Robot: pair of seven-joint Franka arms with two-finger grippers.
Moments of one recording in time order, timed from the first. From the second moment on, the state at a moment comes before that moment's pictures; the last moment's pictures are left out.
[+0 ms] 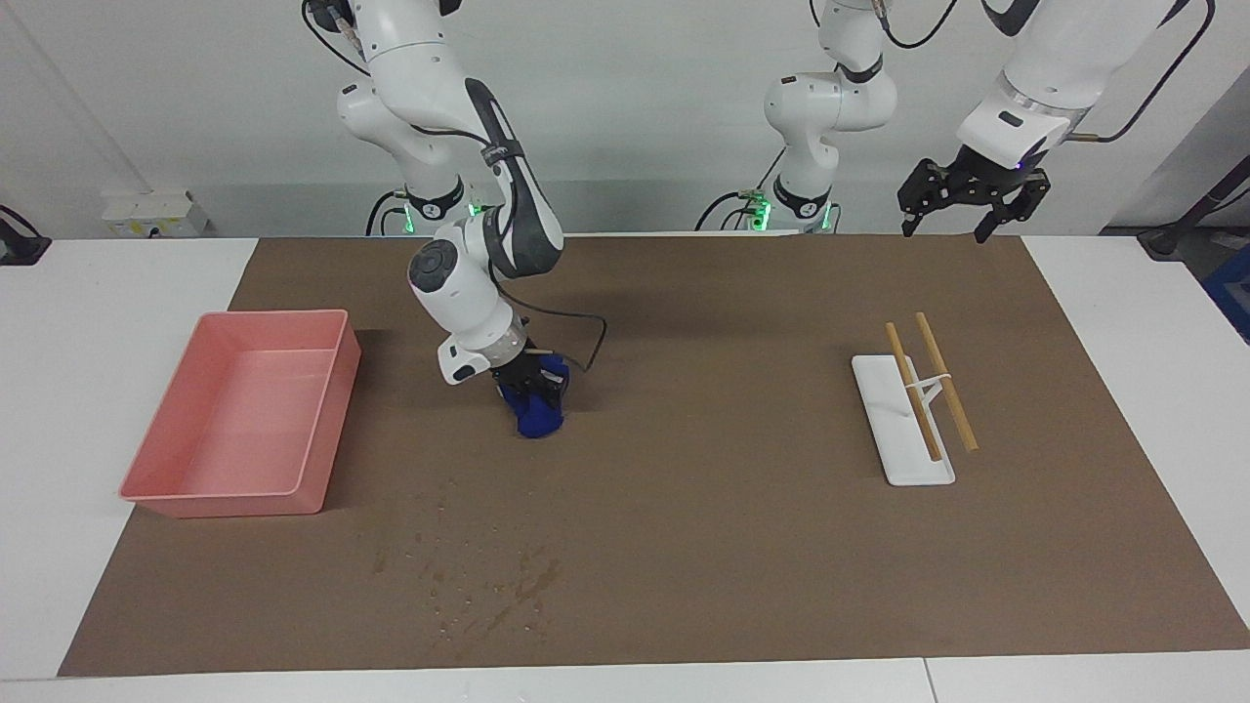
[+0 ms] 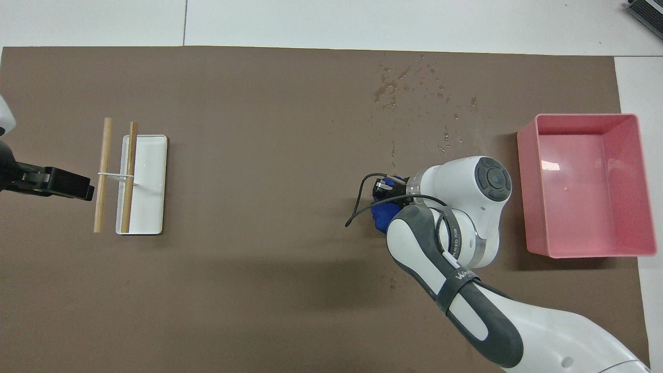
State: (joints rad) left arm -0.05 -0.07 -0.06 -1.59 -0.03 1.47 0.07; right arm 0.45 0.28 -0.06 -2.10 0.53 2.46 0.42
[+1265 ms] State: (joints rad) left arm -0.04 -0.07 -0.05 -1.59 -0.03 1.47 0.07; right arm 0.44 0.22 -0.07 -2.15 0.53 2.16 0.46
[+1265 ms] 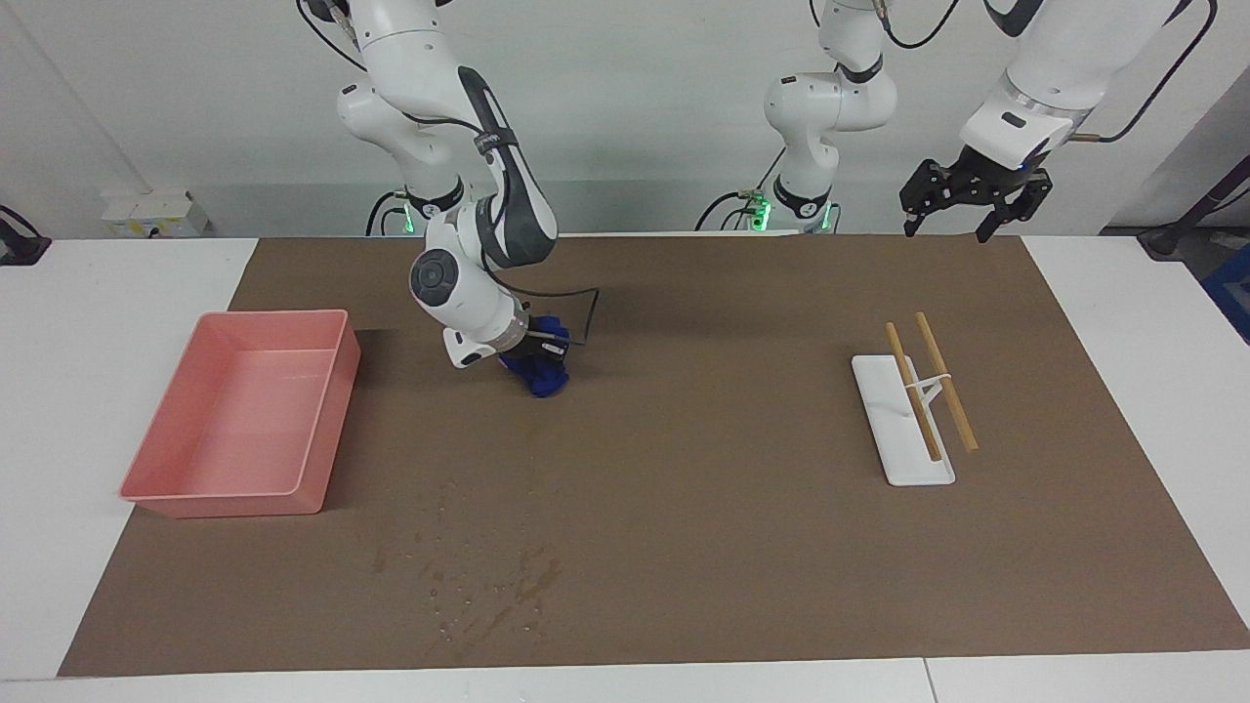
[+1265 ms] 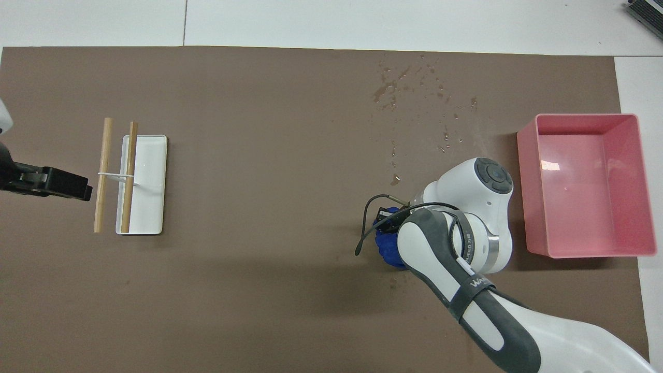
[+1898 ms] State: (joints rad) left arm -0.04 -0.07 -0.05 -1.59 -0.03 1.47 0.07; right arm 0.47 0.19 -0.07 -2.18 0.53 2.17 0.49
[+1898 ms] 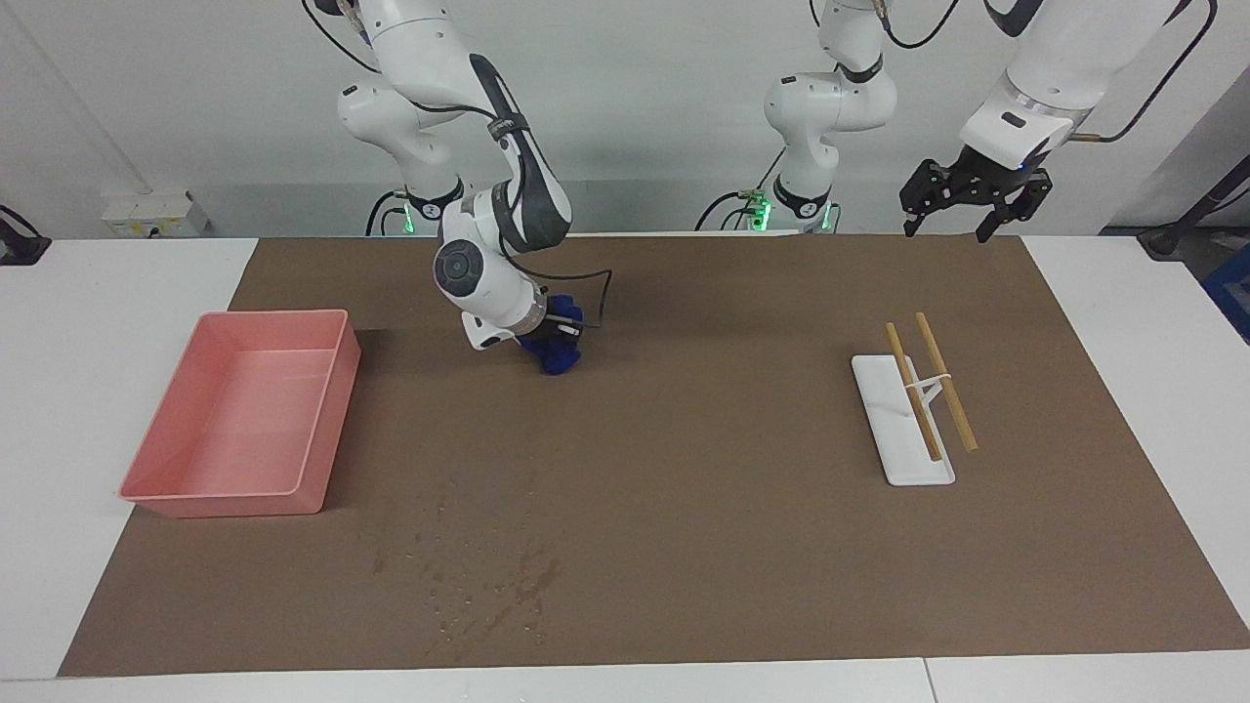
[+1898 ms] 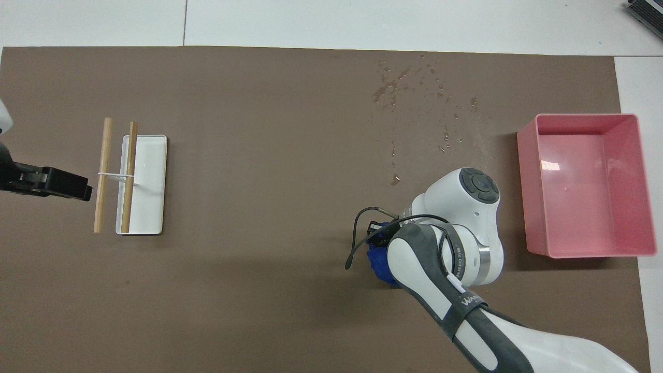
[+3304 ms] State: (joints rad) left arm -0.04 -0.07 -0.05 -1.59 -0.03 1.47 0.07; right arm 0.34 0.42 -0.07 -1.90 0.50 2.39 0.22
